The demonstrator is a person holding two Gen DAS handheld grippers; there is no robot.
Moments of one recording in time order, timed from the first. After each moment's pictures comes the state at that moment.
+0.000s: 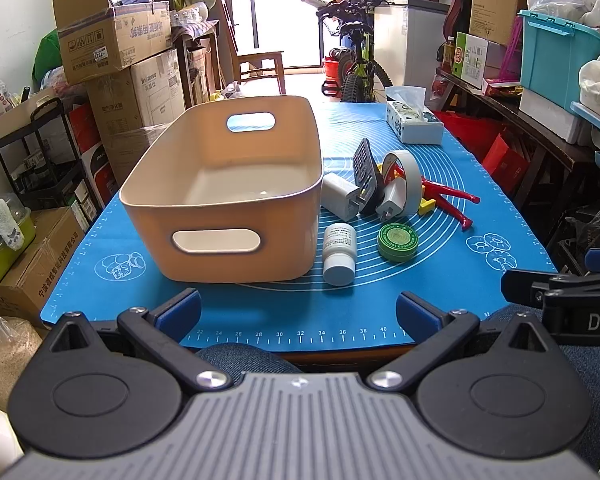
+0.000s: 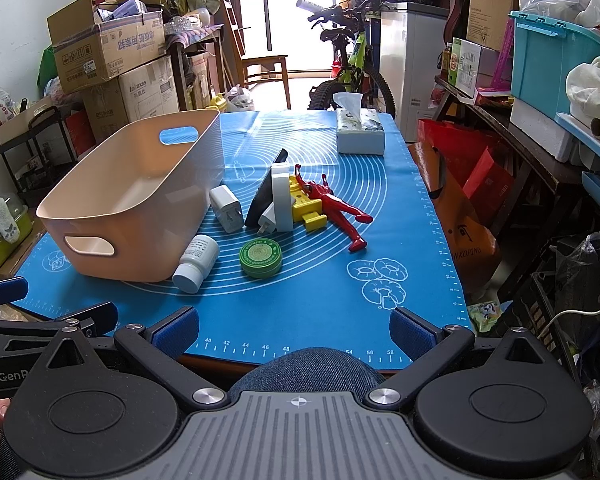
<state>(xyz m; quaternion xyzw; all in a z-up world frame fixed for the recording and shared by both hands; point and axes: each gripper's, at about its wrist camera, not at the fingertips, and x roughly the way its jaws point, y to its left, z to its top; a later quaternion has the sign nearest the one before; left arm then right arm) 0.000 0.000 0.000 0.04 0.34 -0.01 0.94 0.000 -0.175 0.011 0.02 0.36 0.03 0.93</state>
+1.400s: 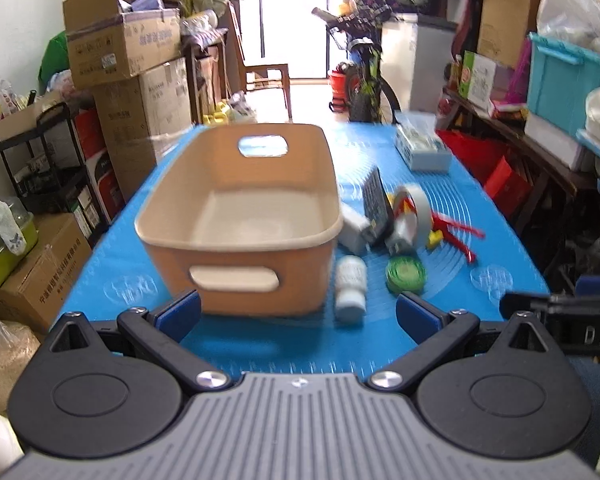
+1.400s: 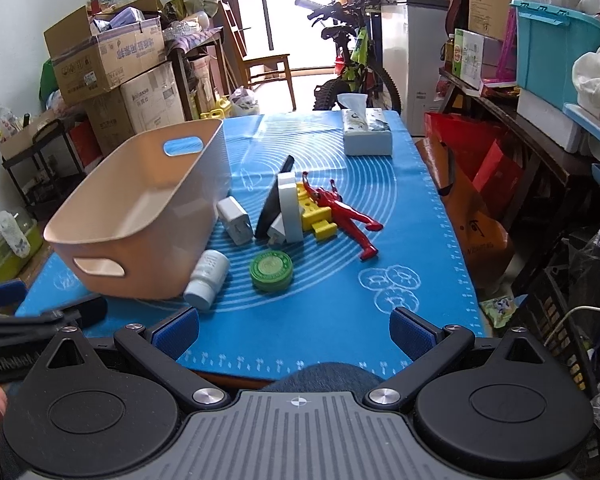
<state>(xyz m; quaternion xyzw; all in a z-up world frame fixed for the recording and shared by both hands) 0.017 0.019 0.030 0.01 0.32 -0.01 0.95 0.022 -0.177 0.025 0.05 0.36 0.05 0.93</state>
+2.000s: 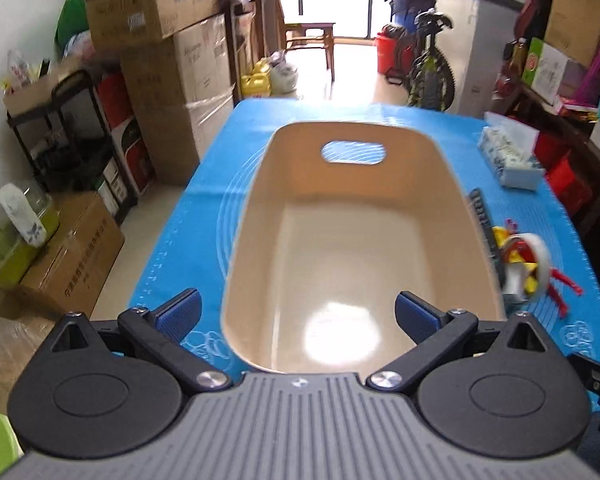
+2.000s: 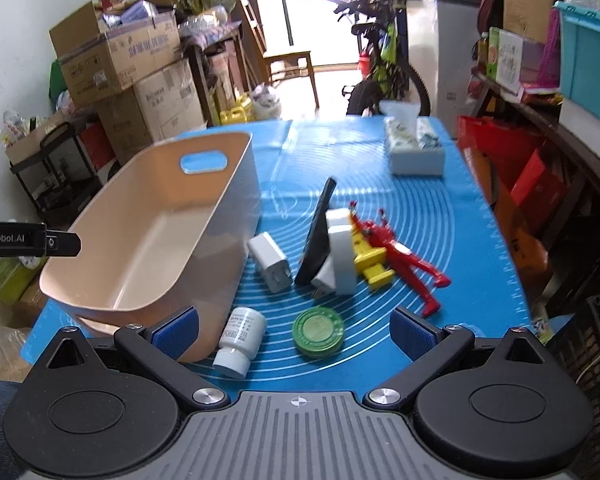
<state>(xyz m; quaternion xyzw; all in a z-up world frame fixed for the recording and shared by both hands) 0.135 0.110 0.036 0.01 0.40 0.04 0.92 0.108 -0.130 0.011 0.05 0.38 0.08 0.92</state>
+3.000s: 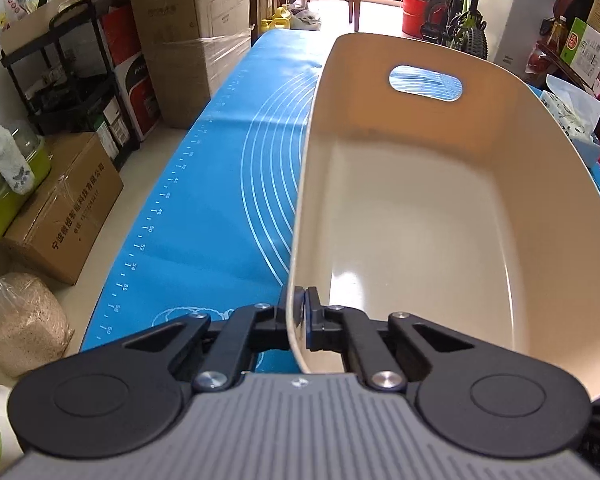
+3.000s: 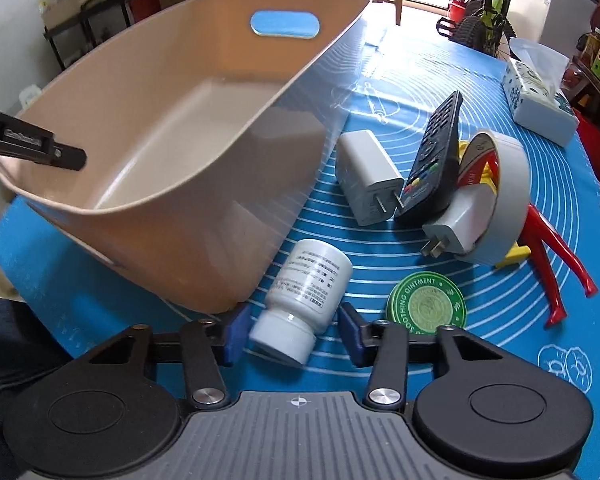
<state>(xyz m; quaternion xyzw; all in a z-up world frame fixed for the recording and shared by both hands) 0.177 0.157 -0.025 -0.03 0.46 0.05 0.89 0.175 -0.055 -0.073 -0.07 0.48 0.16 0.86</state>
